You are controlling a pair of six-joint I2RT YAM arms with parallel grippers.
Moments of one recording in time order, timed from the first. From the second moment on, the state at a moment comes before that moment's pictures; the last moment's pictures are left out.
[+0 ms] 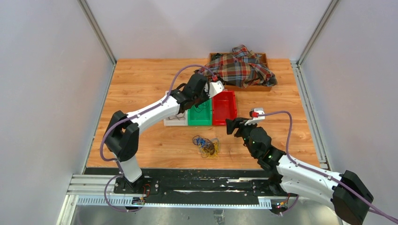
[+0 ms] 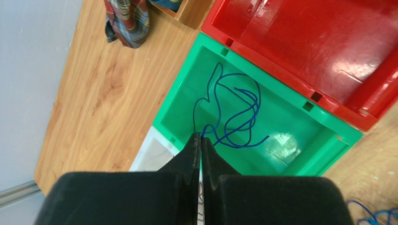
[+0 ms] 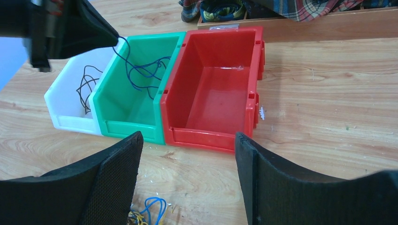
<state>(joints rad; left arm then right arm) -0.72 1.72 1.37 -0.34 -0.16 0.51 0.84 0.84 0.28 0.45 0.53 0.35</state>
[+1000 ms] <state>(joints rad) -0.70 1.86 1.50 -0.38 -0.10 0.57 0.83 0.77 0.28 0.36 0.50 0.35</state>
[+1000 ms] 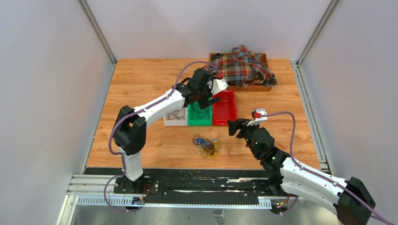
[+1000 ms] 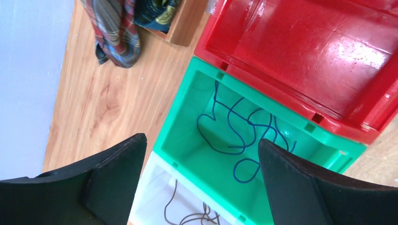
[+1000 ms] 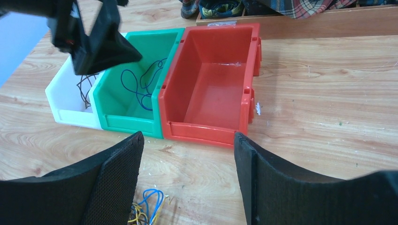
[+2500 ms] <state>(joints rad) -0.72 1.58 0.96 -0.44 0.39 0.61 0.83 1.05 0.26 0.37 0.11 0.46</state>
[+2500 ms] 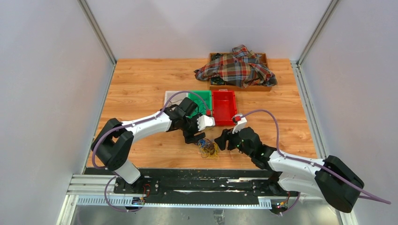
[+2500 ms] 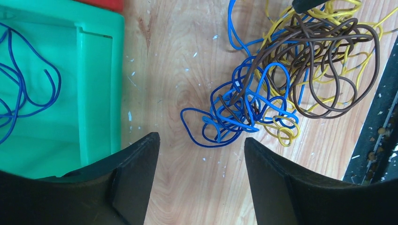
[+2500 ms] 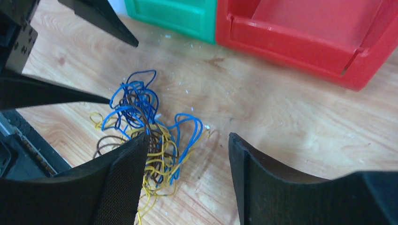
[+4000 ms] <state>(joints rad) -0.72 1.33 1.47 -0.91 0.48 0.42 0.96 0.97 0.44 0.46 0.07 0.25</state>
